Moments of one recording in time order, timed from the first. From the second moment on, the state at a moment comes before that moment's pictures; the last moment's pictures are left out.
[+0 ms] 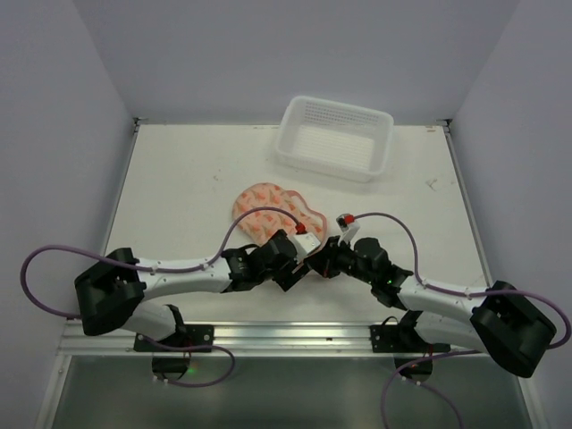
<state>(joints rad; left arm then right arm) -1.12 1.39 0.73 -0.12 -0.24 -0.07 0.79 1.11 0.24 0.52 -0.14 0.73</state>
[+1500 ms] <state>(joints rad) -1.19 1.26 0.64 -0.05 -0.37 -0.03 0.60 1.10 0.33 0.41 -0.15 0.63</state>
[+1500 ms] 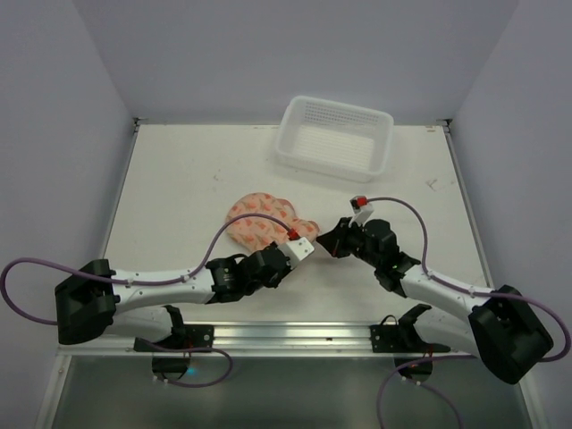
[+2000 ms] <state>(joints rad) -1.06 1.16 0.69 -0.05 -0.30 -0.17 0.58 1.13 0.33 0.42 -0.20 0.58</state>
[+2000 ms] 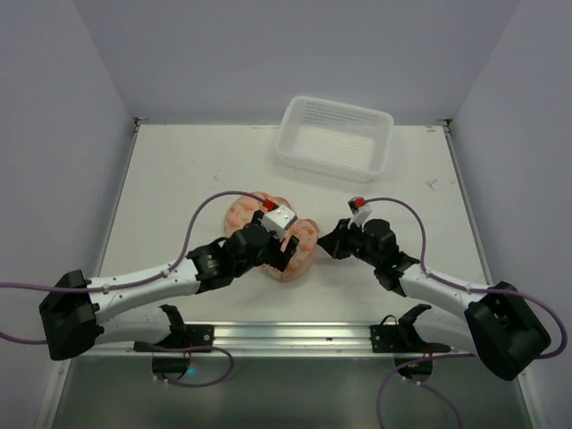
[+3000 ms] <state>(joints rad) -0.78 1.58 0.76 -0.13 -0.32 -0.48 0.66 0.98 0.25 0.39 -0.15 0.61</state>
